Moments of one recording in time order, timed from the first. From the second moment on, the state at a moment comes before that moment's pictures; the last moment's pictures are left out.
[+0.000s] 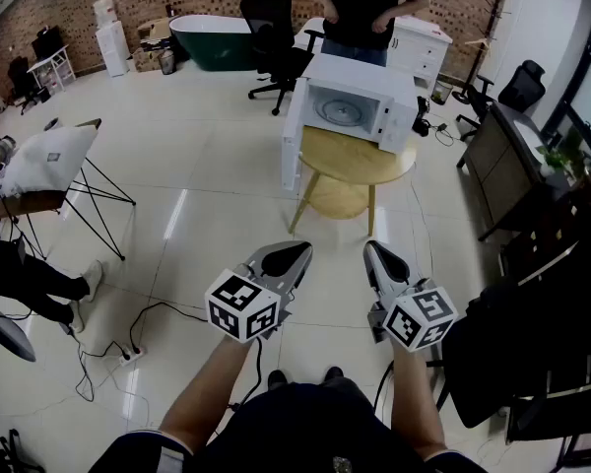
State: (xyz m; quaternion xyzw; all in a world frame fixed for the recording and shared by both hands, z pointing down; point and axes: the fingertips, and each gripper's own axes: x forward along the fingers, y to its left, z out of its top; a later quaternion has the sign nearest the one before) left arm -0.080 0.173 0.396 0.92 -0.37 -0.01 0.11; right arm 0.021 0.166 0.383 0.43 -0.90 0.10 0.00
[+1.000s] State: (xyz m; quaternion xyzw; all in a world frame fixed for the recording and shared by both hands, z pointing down) left arm -0.097 0.129 0.409 0.93 -0.36 0.00 0.11; right arm 0.011 0.122 0.383 0.45 -0.89 0.08 0.01
